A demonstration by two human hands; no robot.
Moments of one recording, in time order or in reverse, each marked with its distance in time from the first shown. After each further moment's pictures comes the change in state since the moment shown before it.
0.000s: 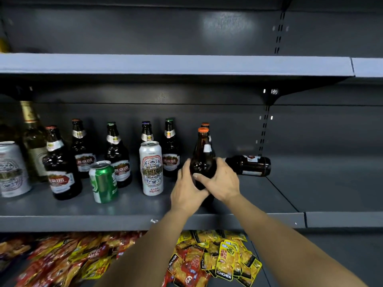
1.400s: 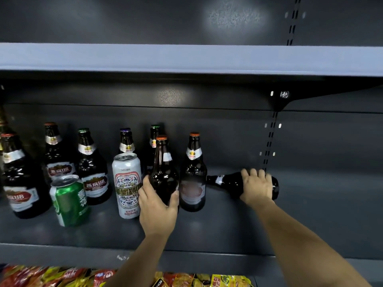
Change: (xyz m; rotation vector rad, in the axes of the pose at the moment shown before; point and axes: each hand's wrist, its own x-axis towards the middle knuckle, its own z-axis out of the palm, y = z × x) left_hand 0.042 -0.031 0.031 0.075 0.447 -0.166; right_hand 0.121 0.152 -0.009 -0.932 -0.131 0.032
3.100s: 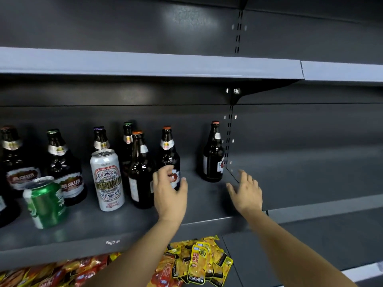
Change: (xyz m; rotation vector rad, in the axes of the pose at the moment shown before) left_hand -0.050 0.070 -0.009 -0.374 -0.134 0.169; right_hand -0.125 0.035 -0.020 0.535 0.117 0.297
